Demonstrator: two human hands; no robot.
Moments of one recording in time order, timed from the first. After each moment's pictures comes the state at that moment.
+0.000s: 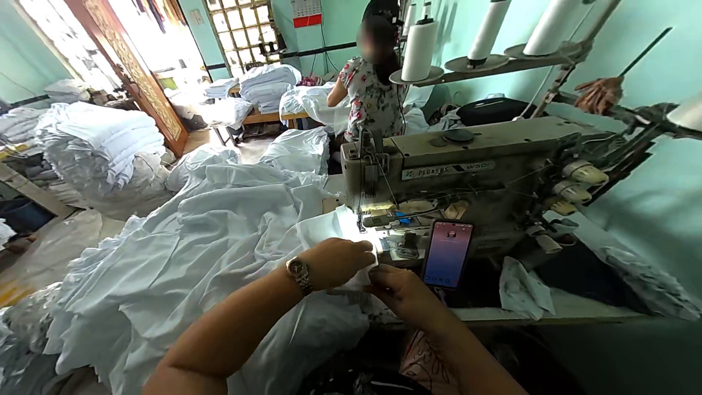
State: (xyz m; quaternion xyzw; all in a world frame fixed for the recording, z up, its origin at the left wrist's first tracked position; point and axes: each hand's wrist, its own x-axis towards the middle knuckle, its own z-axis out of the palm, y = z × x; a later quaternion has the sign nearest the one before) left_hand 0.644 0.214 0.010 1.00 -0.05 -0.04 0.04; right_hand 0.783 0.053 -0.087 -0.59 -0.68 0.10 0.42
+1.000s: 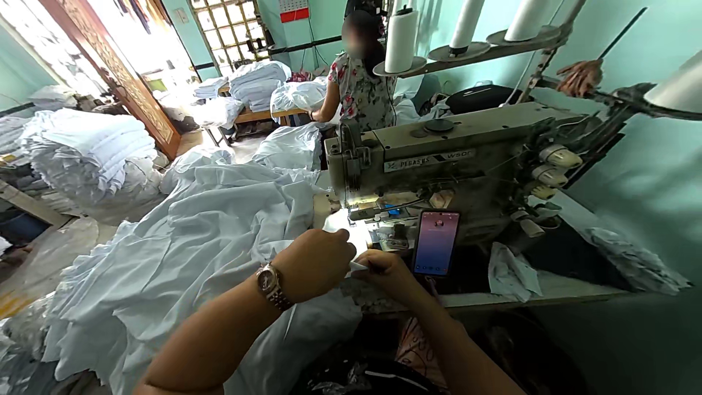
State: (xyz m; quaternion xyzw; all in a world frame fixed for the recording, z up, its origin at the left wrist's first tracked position) left_hand 0.629 0.179 0.069 0.99 0.07 -0.11 -0.04; right_hand 0.791 0.074 -0.112 -0.51 -0.58 0.24 0.59
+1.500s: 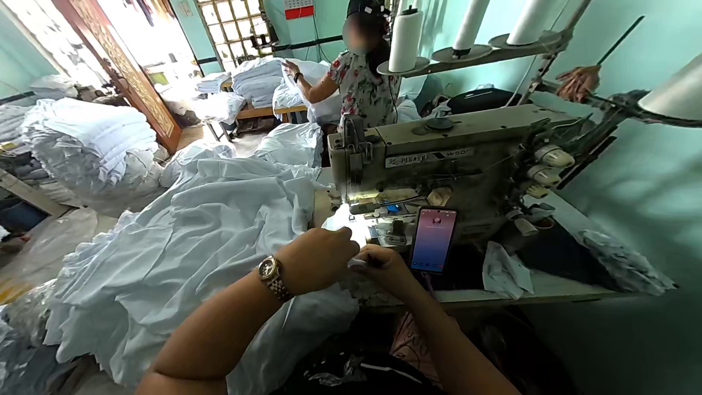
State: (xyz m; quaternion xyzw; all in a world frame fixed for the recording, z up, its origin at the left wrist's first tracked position) left_hand 0.625 0.177 0.062 0.99 0.06 -0.10 0.00; right_hand 0.790 0.071 -0.110 -0.52 -0.57 0.24 0.59
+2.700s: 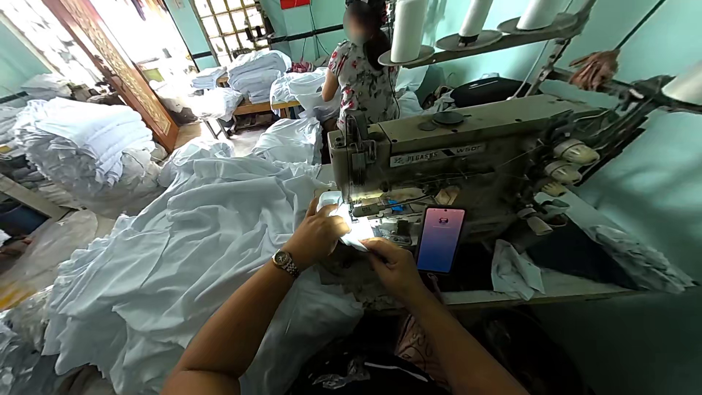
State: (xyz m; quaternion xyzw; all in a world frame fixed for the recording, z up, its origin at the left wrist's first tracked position) left_hand 0.647 0.256 -0.035 0.99 0.03 0.14 0.00; right_hand 0.788 0.081 -0.118 -0.60 -0.57 0.02 0.57
